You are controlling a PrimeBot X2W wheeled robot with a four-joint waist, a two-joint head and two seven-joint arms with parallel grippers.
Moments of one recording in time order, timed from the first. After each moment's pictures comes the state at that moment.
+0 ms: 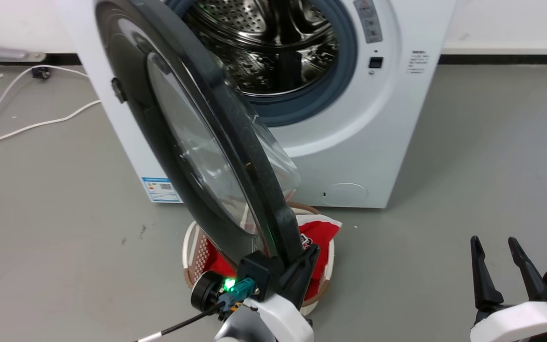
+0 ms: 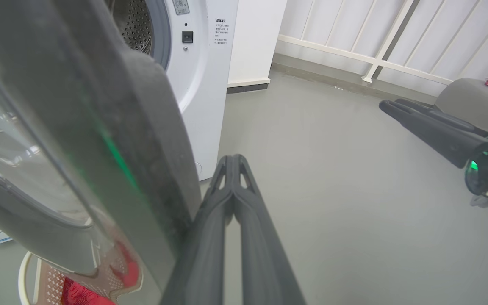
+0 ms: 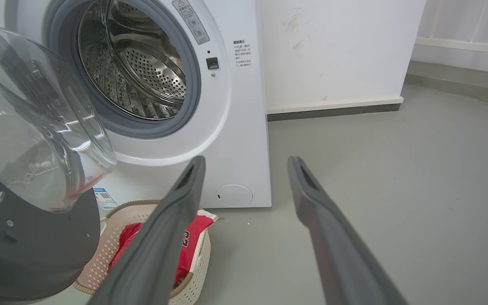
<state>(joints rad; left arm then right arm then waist) -0.25 0.19 -0.75 0.07 -0.49 0.20 0.01 0.08 -0.05 -0.12 0.00 0.17 0.13 -0.06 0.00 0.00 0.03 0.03</state>
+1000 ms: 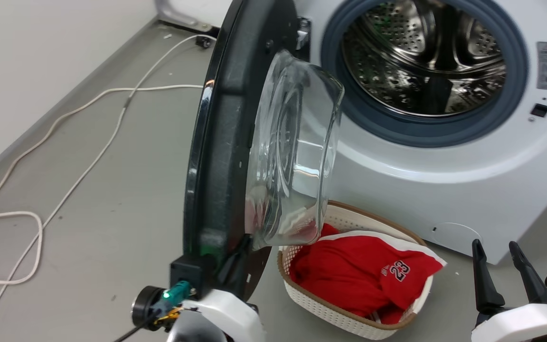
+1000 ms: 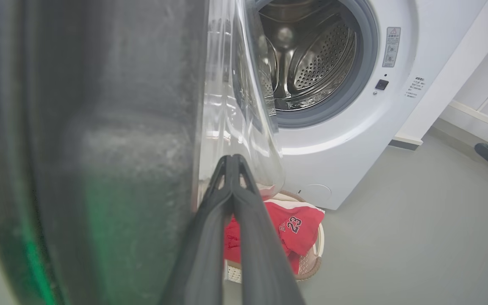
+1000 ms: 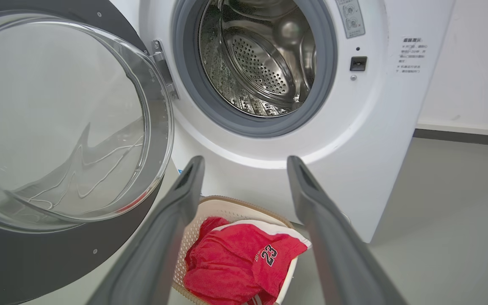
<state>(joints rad) -0.15 0.28 -0.64 -0.05 -0.52 0.33 -0.01 0.08 -0.05 -0.13 0.03 0.19 0.13 -0.07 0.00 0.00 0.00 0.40</state>
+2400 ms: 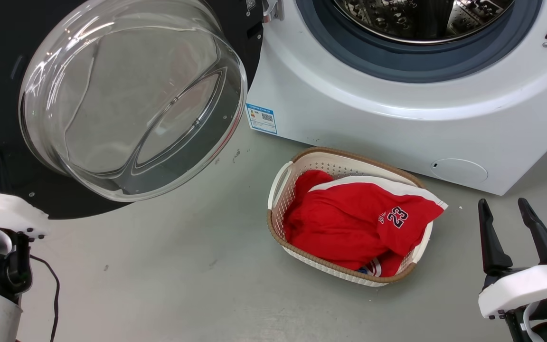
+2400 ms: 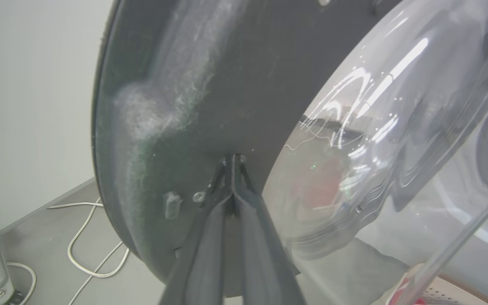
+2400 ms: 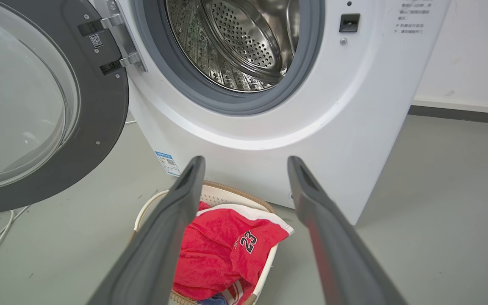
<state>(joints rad) -0.45 0.56 -0.17 0.53 -0.77 0.15 -0.22 -0.03 -0.09 -0.11 -0.03 0.15 0.13 0.00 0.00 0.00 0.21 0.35</state>
